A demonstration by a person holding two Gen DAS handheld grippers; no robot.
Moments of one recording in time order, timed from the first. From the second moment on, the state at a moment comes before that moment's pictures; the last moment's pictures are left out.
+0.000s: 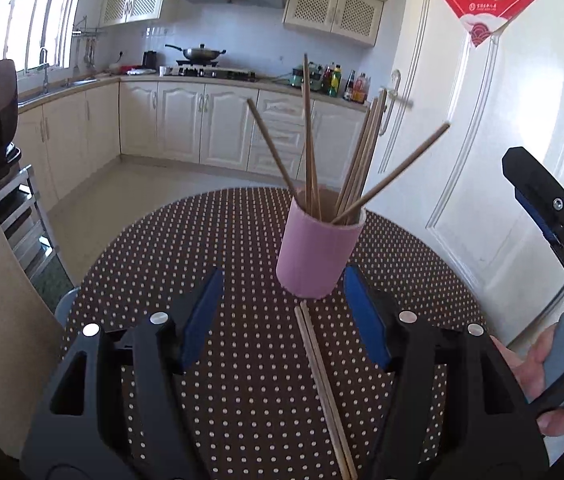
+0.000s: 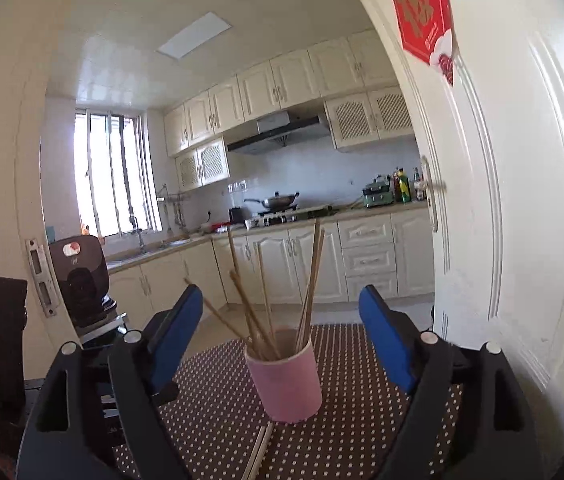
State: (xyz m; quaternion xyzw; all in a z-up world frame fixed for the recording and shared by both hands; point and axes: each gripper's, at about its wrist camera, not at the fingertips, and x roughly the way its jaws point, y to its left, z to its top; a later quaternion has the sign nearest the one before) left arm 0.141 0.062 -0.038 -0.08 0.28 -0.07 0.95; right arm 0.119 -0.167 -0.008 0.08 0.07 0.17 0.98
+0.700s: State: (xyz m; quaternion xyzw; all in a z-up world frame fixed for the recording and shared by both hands) left arm 0.146 0.073 -0.112 -0.10 0.39 -0.08 0.91; right arm 0.152 -0.146 -0.102 0.07 0.33 0.13 0.93
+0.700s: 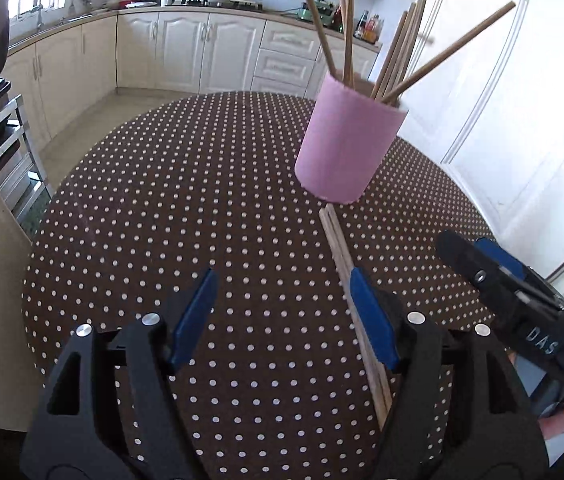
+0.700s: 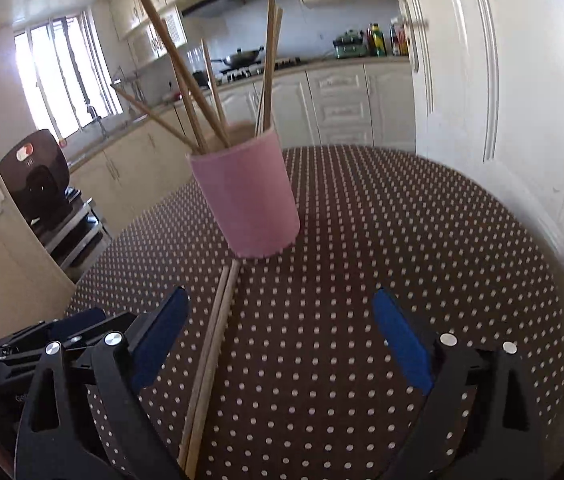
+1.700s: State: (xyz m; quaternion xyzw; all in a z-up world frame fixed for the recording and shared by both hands) left arm 0.152 0.085 -0.133 -0.06 0.44 -0.01 0.90; right arm 0.162 -0.103 -0.132 -0.02 0.44 0.09 0.90
